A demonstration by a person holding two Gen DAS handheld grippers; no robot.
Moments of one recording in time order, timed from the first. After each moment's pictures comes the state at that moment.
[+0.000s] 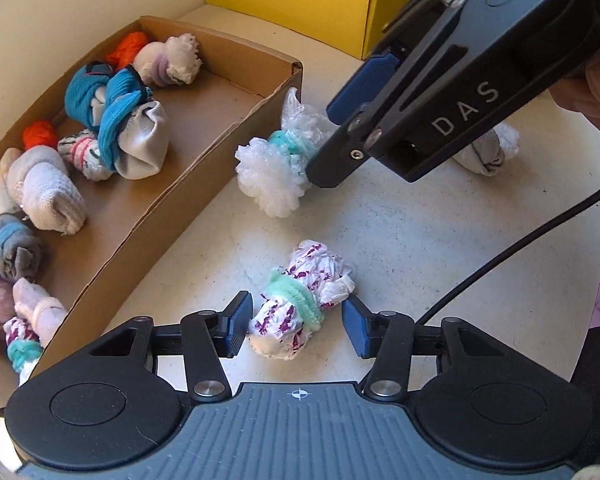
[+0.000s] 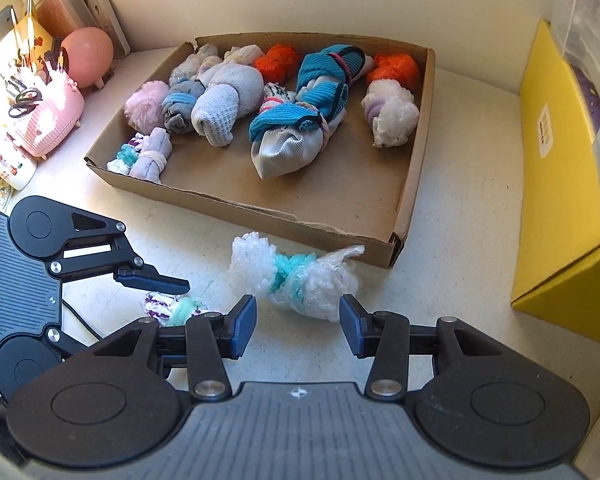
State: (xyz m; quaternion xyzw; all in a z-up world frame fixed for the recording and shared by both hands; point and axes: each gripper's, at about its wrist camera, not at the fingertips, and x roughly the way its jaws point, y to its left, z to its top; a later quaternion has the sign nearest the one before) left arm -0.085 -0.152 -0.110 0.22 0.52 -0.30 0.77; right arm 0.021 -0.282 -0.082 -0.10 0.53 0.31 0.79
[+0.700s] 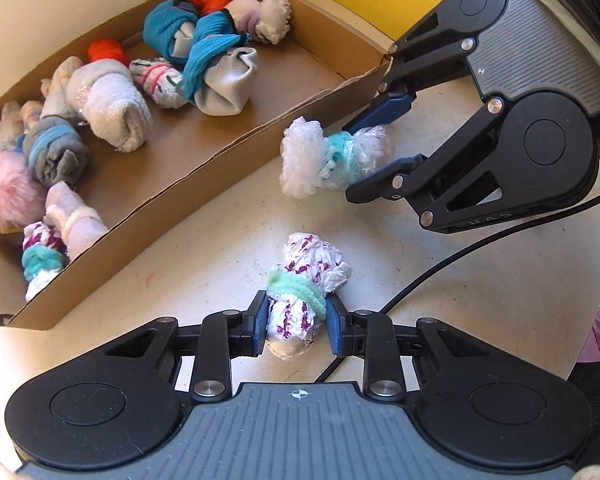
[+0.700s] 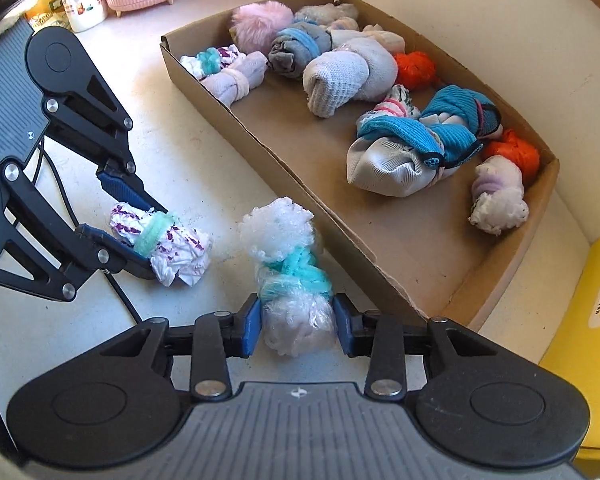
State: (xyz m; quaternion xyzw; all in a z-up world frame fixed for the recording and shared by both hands) left arm -0.078 -0.105 -0.108 0.12 0.57 -0.23 0.78; right arm 0.004 -0.231 -0.104 -0.32 0.46 0.42 0.72
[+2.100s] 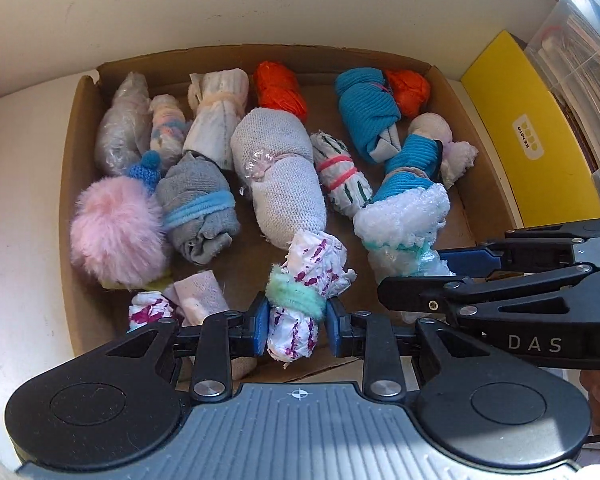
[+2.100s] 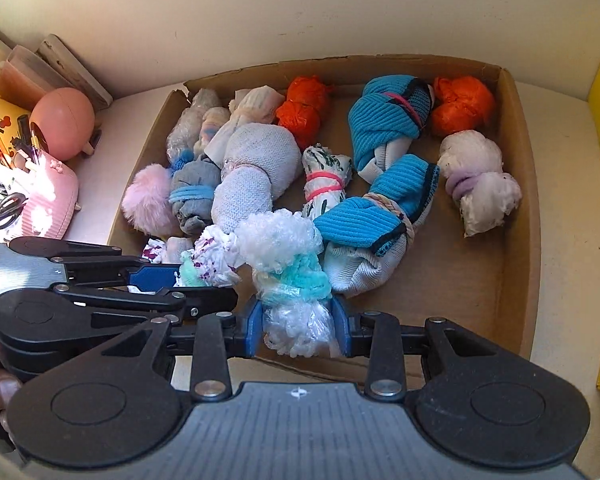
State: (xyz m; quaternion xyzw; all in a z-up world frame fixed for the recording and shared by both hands) left arm 0.043 -0.026 -0.084 -0.06 0.59 -0.10 0.80; right arm 0.090 -0.204 -0.080 0.00 0.59 0.29 0.75
